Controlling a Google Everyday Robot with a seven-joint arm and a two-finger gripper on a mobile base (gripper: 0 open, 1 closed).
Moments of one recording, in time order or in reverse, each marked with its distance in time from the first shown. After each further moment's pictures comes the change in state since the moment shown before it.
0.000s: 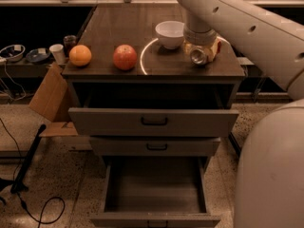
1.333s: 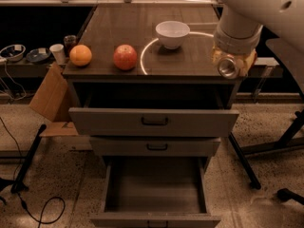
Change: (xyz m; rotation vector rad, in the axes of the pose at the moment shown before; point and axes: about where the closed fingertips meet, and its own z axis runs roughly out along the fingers) arm -0.054 0.099 -0.080 -0.016 -0.031 0.151
